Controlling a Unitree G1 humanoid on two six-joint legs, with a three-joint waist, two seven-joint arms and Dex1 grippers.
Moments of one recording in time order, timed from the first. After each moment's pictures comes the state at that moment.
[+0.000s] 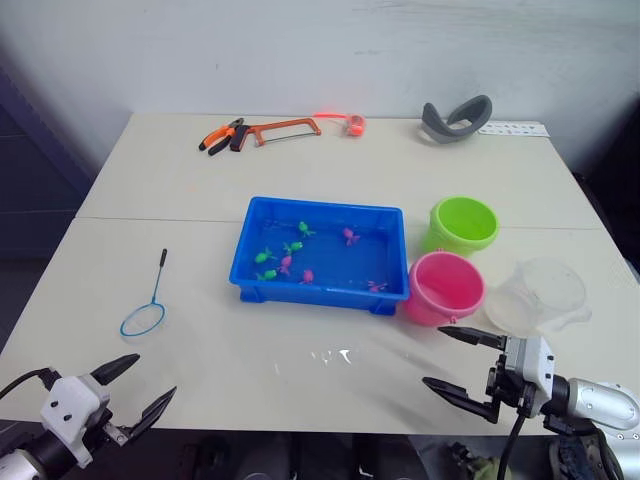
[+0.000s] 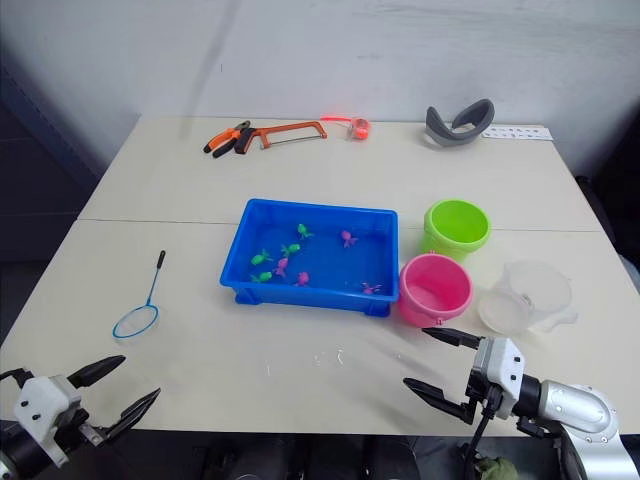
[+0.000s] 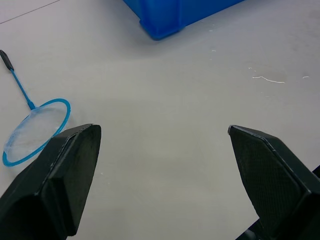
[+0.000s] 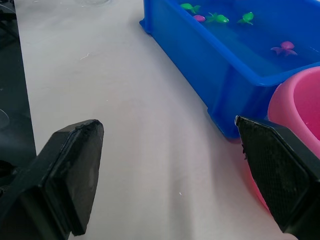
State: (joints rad) left arm 0.65 0.53 0.54 -0.27 -0.36 -0.11 -0.80; right arm 0.29 -0.66 -0.19 -0.22 0.45 -0.13 1.14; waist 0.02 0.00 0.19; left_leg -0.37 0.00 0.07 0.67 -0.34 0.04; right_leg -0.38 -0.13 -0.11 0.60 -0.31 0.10
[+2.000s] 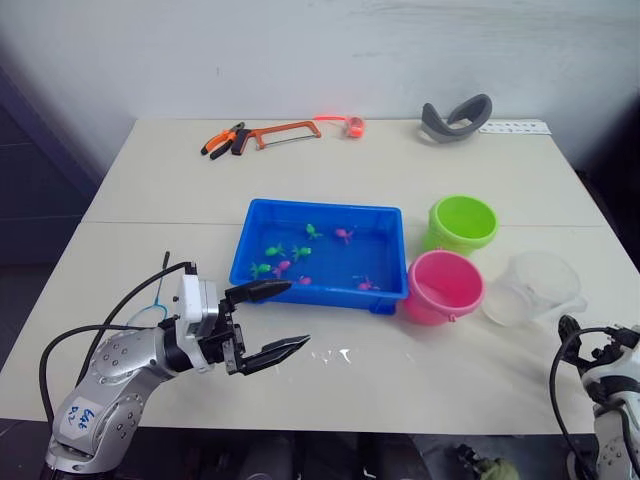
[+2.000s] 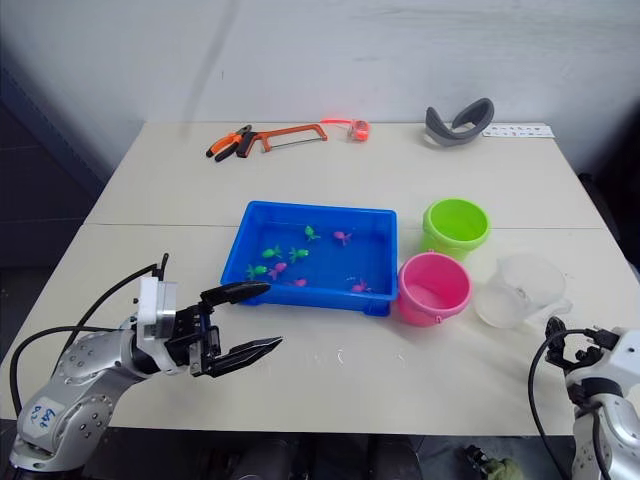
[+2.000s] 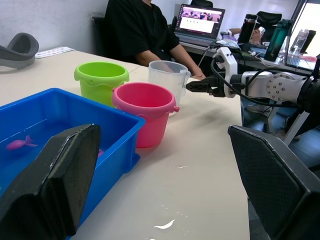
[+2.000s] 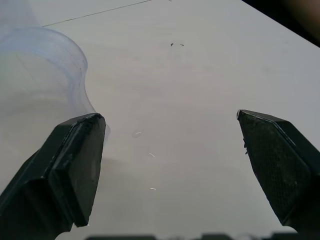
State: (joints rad) left arm 0.05 0.59 0.10 -0.55 -0.67 0.32 -0.85; right arm 0.13 -0.39 -0.64 0.05 0.51 0.21 0.23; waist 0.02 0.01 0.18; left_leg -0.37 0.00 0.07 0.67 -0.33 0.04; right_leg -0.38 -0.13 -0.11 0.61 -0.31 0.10
